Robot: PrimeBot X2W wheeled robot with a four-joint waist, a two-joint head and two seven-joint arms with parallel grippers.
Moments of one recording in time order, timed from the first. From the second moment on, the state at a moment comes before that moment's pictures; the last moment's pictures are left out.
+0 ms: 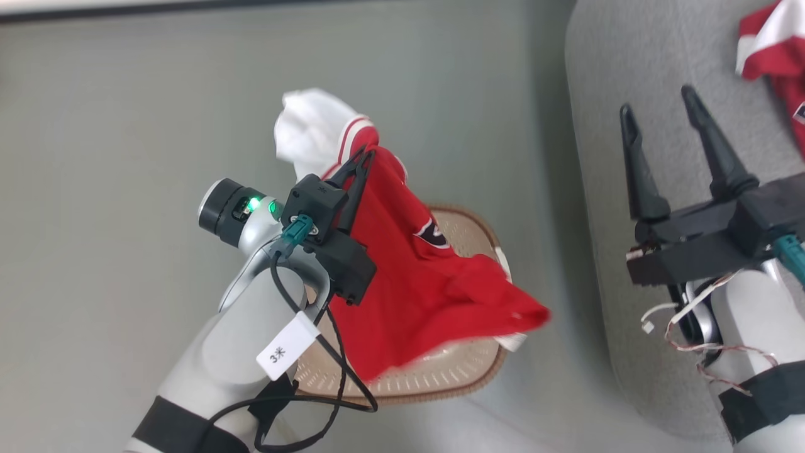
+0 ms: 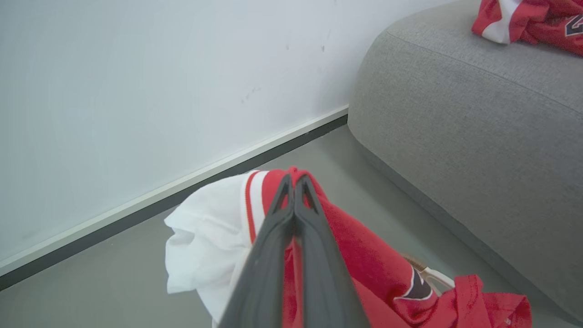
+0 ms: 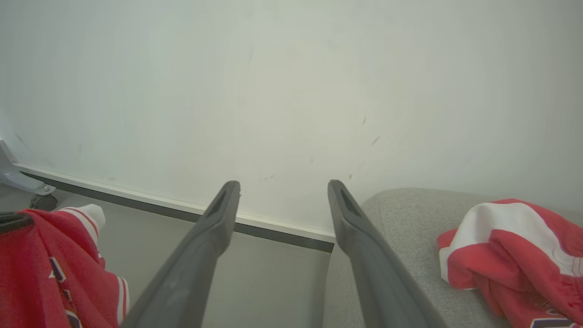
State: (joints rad) left arm -0.79 0.04 -0.55 0.73 -0.24 -0.04 -0.25; right arm -0.55 -0.27 0.27 0.19 0.18 0.01 -0.26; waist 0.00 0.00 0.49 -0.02
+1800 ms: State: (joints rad) left arm -0.74 0.04 -0.69 0.49 -0.44 0.01 -0.06; right arm -0.48 -0.09 0.63 0.53 0.20 0.12 -0.26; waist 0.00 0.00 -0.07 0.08
